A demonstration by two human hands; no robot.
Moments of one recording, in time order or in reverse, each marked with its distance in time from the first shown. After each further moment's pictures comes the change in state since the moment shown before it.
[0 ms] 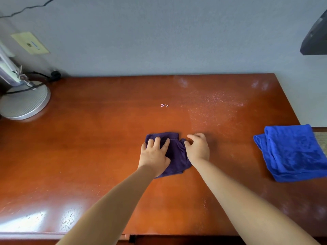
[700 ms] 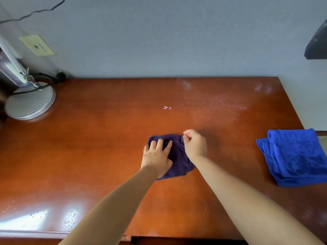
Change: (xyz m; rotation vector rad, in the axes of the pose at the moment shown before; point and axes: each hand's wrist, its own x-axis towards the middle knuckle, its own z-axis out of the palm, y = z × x) left_hand 0.002 -0.001 -0.004 0.001 -0.033 0.007; right_hand 0.007 -0.022 0.000 0.120 0.012 -0.100
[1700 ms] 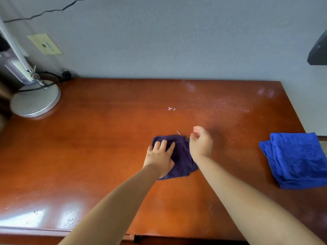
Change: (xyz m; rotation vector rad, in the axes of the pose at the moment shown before) left_hand -0.004 -0.009 -0.001 0.003 0.001 0.065; right_hand -0.005 -0.012 0.003 0.119 0.223 0.012
